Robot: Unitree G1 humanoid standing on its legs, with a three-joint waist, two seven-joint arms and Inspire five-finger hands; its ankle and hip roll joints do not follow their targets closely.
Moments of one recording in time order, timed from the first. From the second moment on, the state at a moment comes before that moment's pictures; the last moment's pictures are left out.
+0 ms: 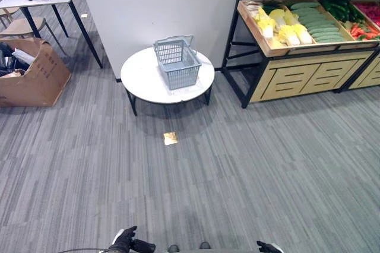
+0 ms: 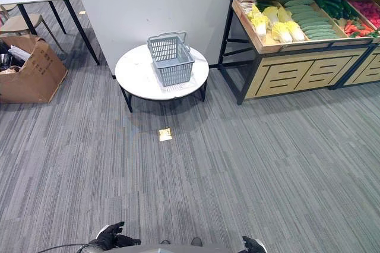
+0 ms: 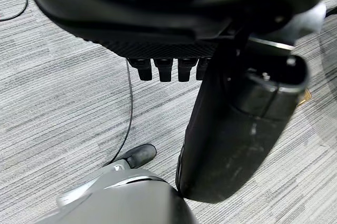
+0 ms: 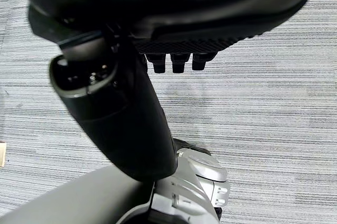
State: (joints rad) left arm -0.03 0.24 -0.18 1.34 0.00 -0.09 0.03; right arm 0.04 -0.23 0.23 1.35 0.01 -0.10 0.00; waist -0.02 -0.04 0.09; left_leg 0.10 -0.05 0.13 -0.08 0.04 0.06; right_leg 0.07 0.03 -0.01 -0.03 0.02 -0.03
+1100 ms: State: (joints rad) left arm 0.01 0.26 -0.18 1.34 0.00 -0.07 0.04; right arm 0.04 -0.23 0.23 1.36 0.01 -0.09 0.00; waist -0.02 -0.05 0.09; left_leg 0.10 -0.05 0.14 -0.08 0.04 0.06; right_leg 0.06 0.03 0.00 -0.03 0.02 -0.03
